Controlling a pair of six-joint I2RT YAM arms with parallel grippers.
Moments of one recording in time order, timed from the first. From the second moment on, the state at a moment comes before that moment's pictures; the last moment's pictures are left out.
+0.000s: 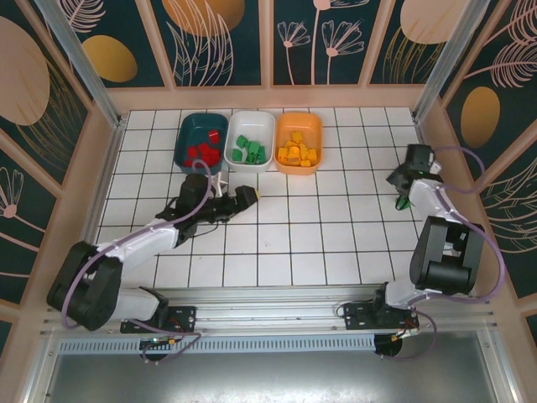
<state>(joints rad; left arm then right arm) -0.50 1.38 0.63 0.23 0.54 -0.96 -0.21 1.51 0.96 -0.42 0.21 0.55</state>
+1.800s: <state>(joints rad) -0.26 1.20 0.69 -0.08 0.43 -0.84 -0.02 1.76 1.06 -0.44 0.10 0.48</state>
